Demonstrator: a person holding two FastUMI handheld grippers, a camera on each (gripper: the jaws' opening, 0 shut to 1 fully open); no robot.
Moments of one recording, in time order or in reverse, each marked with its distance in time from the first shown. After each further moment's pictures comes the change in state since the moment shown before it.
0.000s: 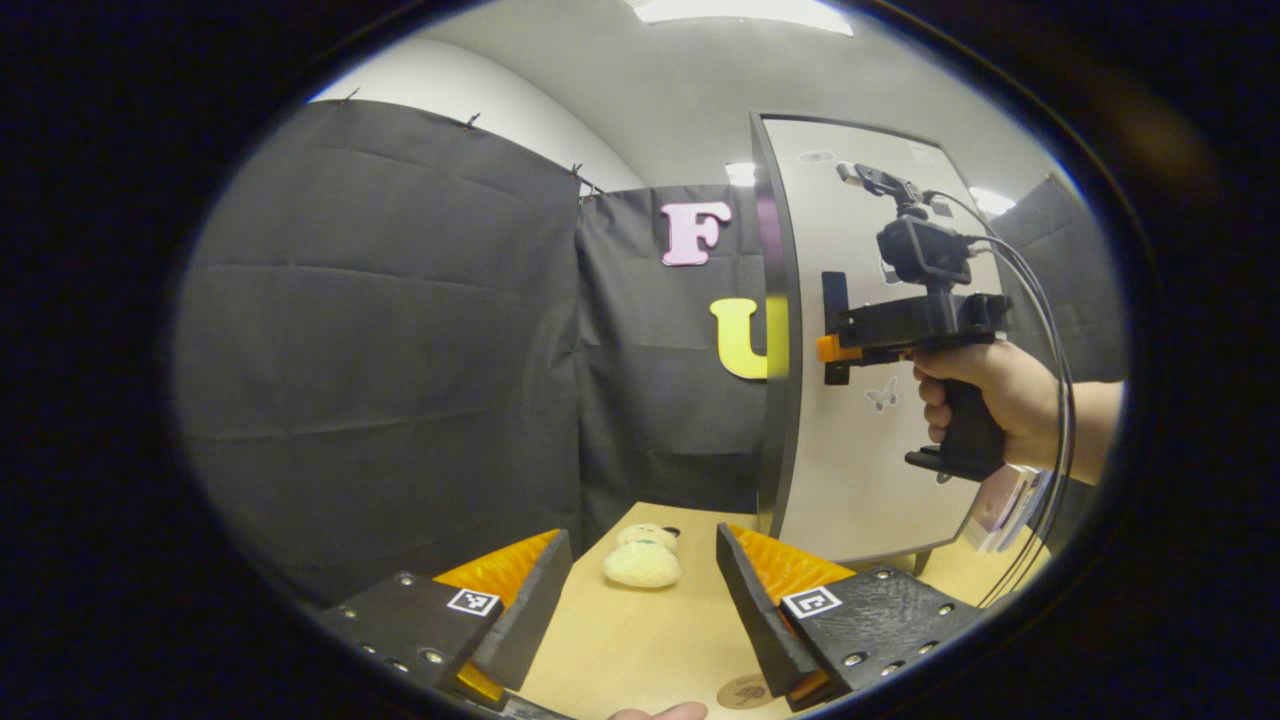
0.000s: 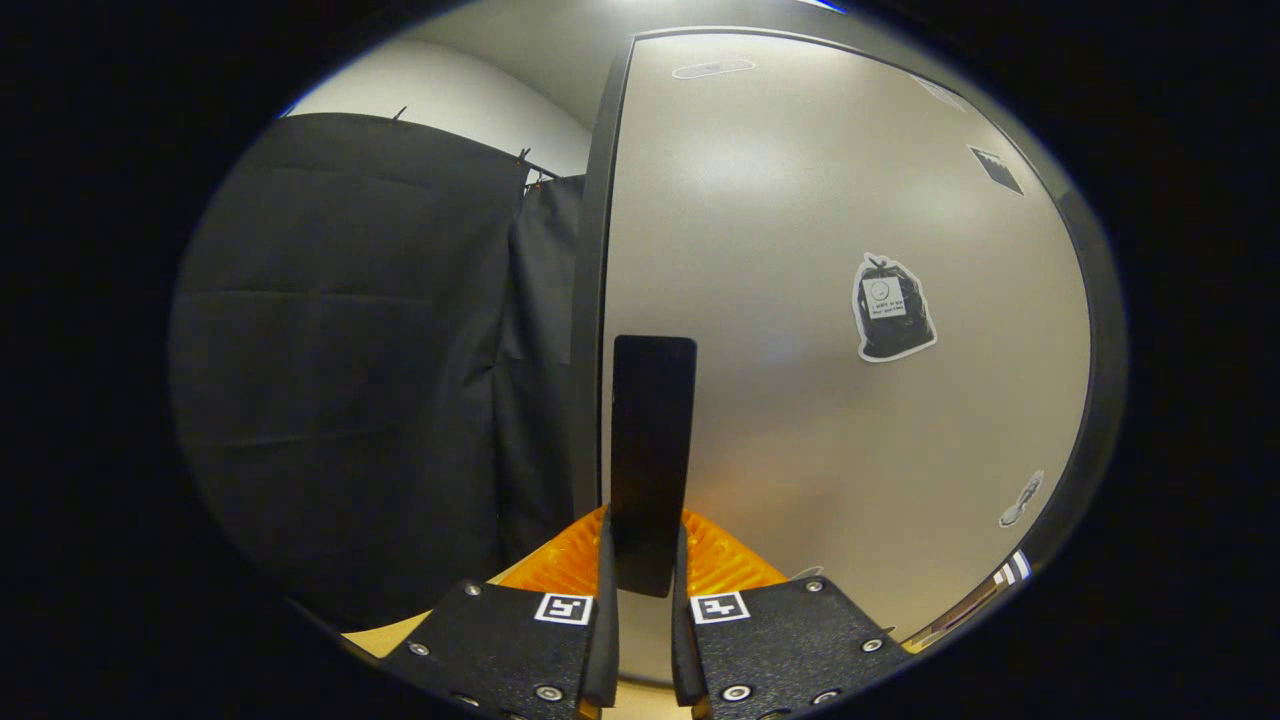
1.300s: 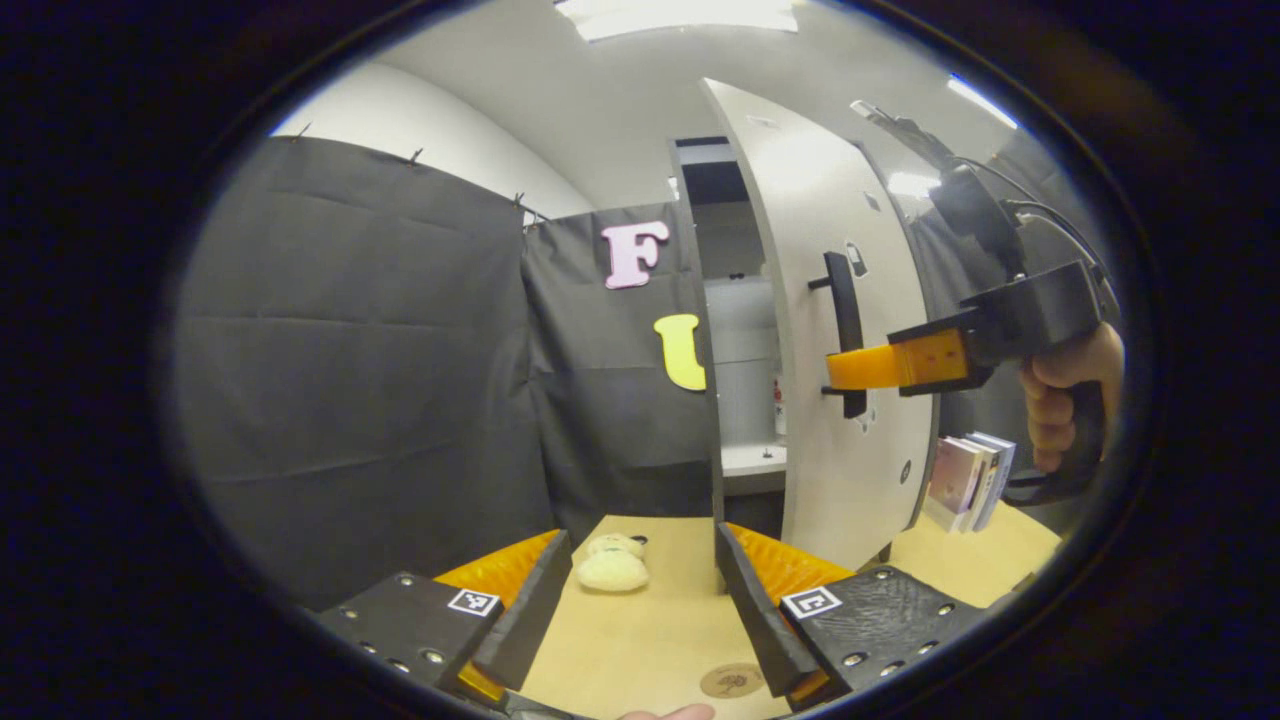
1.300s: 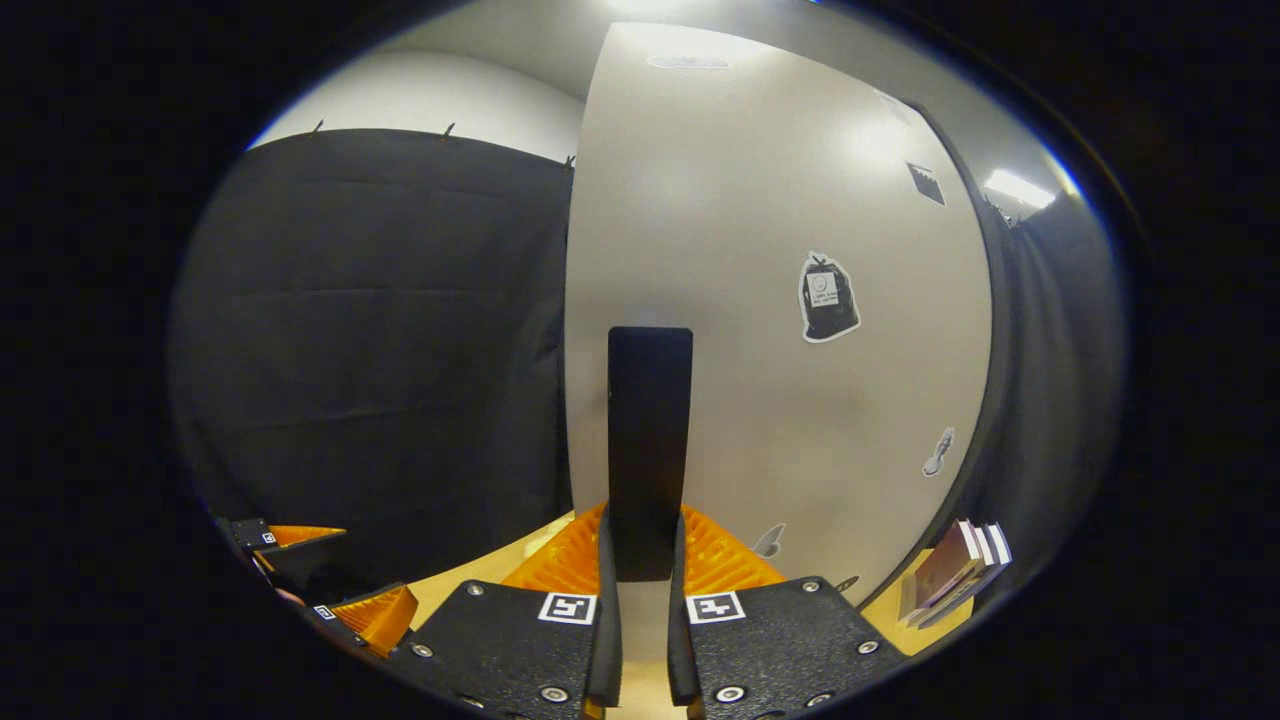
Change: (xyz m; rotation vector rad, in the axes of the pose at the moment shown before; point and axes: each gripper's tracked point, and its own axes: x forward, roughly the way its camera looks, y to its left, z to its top) left arm -0.039 -0.039 0.044 0.125 -0.055 -0.140; right arm -0.084 -0.010 -0.008 0.001 0.035 0.166
